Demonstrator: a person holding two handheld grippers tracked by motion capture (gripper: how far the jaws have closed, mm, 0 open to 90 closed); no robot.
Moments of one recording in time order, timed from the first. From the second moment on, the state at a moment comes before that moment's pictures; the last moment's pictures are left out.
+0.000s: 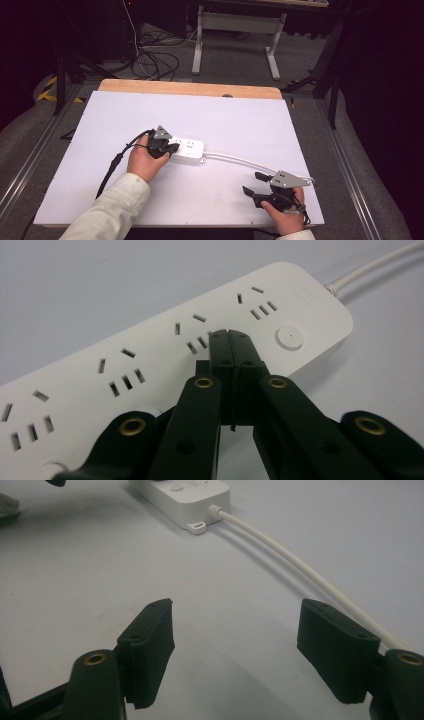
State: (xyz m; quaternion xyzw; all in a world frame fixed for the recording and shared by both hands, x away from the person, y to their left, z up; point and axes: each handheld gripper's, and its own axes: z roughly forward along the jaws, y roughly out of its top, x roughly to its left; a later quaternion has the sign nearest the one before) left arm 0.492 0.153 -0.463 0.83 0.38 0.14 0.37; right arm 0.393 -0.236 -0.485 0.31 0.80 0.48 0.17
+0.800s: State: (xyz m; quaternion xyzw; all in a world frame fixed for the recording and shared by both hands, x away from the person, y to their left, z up) left arm 0.479 0.143 -0.426 0.82 0.36 0.14 0.42; right arm 0.393 -0.237 -0.485 0.32 0.80 0.48 0.17
